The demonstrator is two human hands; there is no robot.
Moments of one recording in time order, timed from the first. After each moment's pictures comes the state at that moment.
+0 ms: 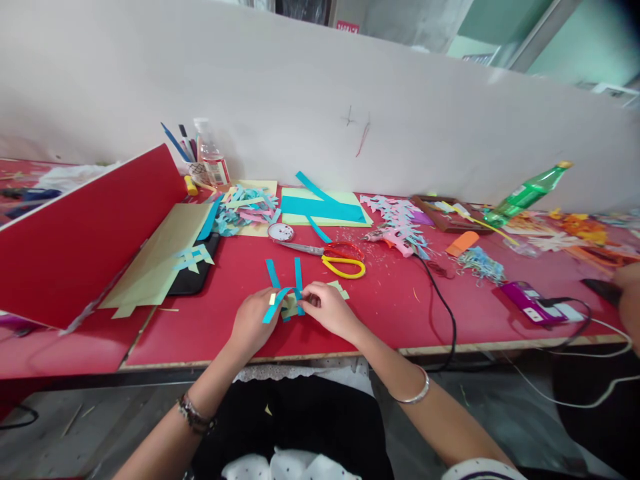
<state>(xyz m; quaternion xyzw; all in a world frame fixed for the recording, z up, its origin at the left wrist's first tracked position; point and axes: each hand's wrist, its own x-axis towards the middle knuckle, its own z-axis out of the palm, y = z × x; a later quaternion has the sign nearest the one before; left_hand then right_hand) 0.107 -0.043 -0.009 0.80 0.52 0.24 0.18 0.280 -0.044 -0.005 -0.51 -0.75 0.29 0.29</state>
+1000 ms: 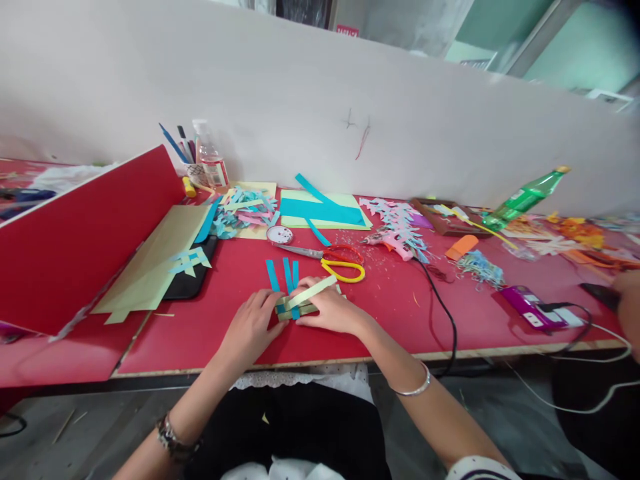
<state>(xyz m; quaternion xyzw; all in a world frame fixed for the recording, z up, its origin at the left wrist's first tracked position) 0.097 -0.048 -0.018 0.85 0.46 0.22 0.08 0.294 -0.034 0.014 -0.43 -0.87 0.19 0.14</state>
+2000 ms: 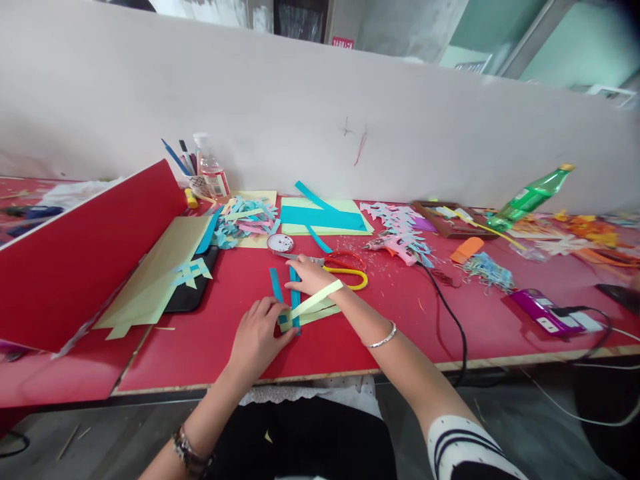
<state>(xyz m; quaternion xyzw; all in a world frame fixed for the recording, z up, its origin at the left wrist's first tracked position) 0.111 -0.046 -0.016 0.83 0.51 0.22 0.07 0.268 0.050 0.003 -0.49 -0.84 0.18 0.15</state>
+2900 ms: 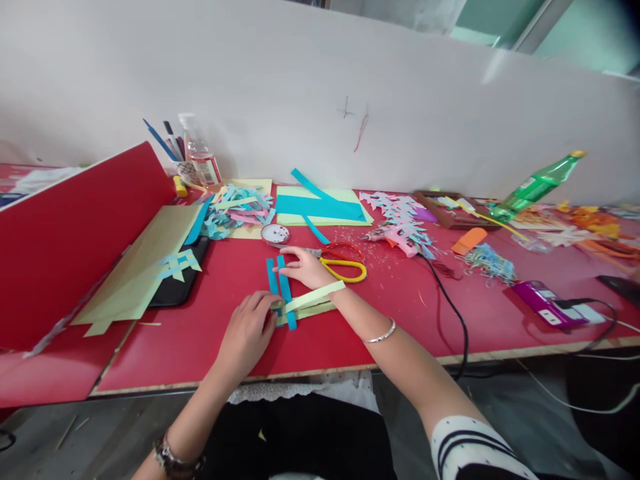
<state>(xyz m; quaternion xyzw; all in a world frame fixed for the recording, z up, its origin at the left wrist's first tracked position) 0.105 -0.043 -0.022 0.83 0.49 0.24 0.12 0.265 0.047 -0.018 -0.43 -0.59 0.55 0.41</state>
